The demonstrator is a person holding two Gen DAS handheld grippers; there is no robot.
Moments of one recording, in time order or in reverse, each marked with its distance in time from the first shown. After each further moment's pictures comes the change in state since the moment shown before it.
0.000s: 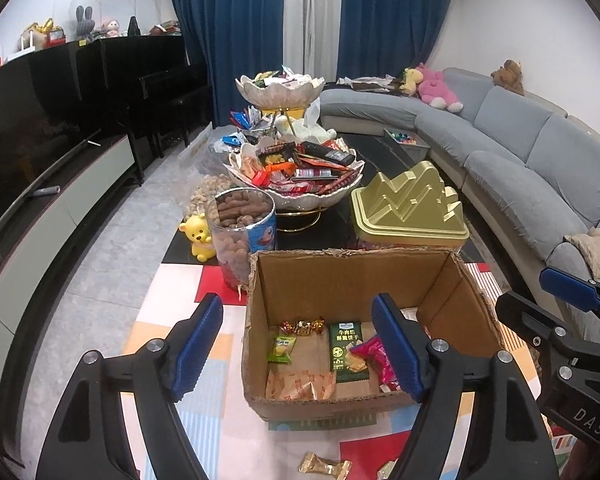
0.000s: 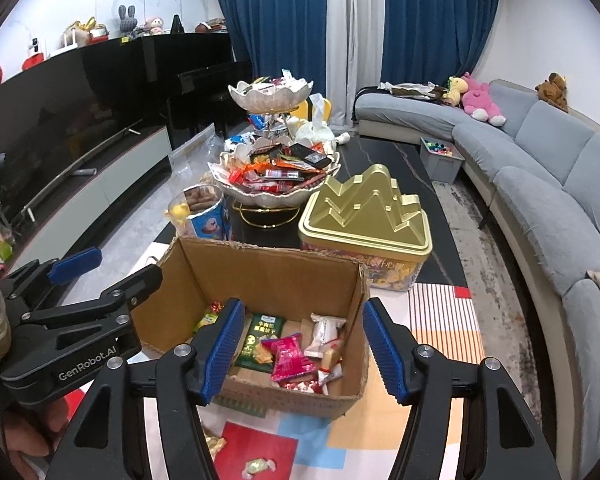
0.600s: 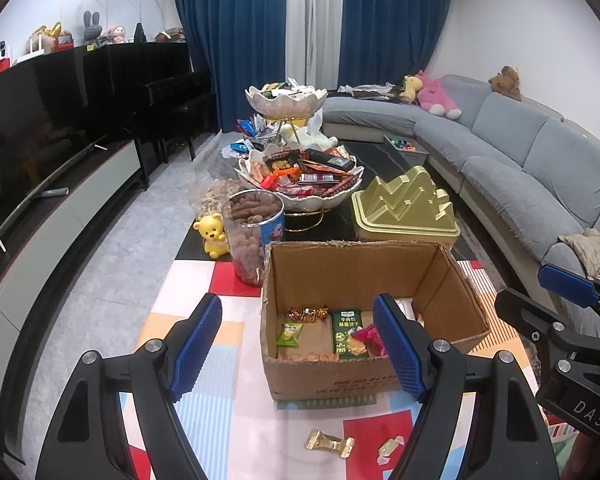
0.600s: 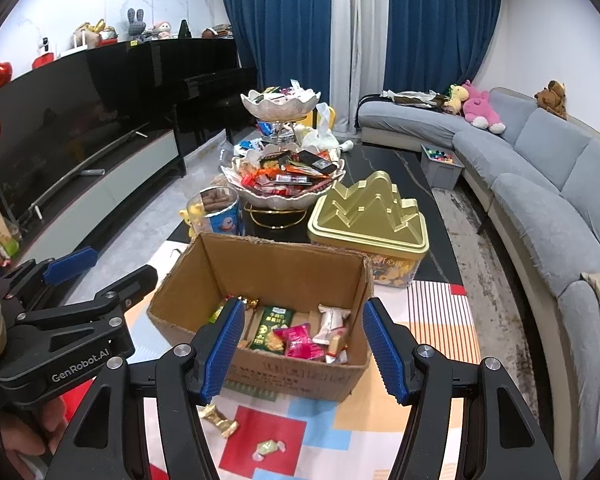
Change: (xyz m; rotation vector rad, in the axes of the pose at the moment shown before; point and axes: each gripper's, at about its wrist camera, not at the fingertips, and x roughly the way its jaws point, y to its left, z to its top) left arm -0.039 0.007 -0.015 -0.002 -0.024 0.004; right arm -0.031 0.013 -0.012 -0.018 -0.019 0.006
